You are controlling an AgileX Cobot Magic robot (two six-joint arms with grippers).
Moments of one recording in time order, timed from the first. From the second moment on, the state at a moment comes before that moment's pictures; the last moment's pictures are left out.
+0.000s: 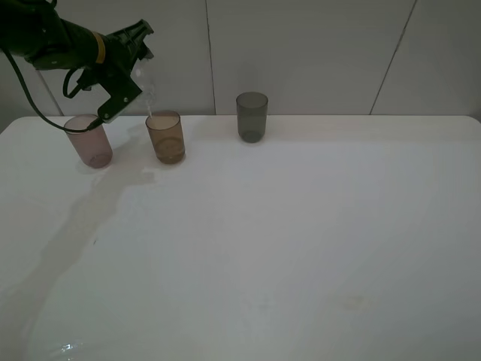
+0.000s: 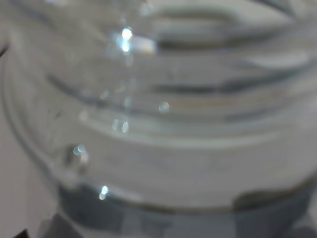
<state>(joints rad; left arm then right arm) -0.18 2.04 -1.39 1.10 -0.13 1.35 -0.10 0.00 -0.52 0.00 1.06 -0.03</state>
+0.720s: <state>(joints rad) -0.19 2.04 -1.39 1.07 -0.14 1.35 -0.10 0.00 -0.52 0.00 1.06 -0.03</state>
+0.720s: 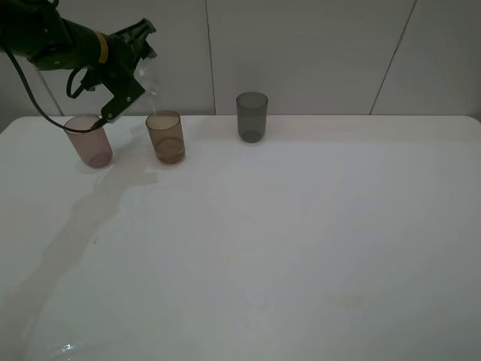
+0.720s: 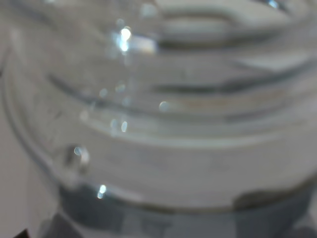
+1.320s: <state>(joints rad) -0.21 2.04 -1.39 0.90 -0.11 1.35 -0.10 0.00 -0.52 0.00 1.06 -0.03</state>
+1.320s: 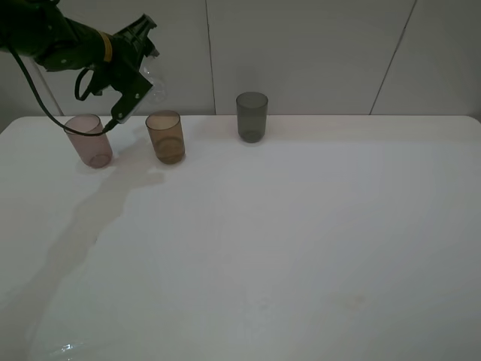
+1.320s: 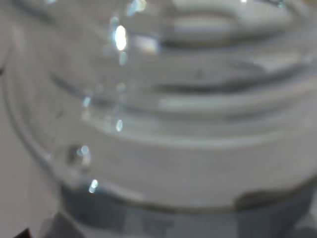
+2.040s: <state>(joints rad) -0.36 1.78 -1.39 -0.03 0.14 0.54 -0.10 0.00 -0.52 0.00 1.06 -0.03</state>
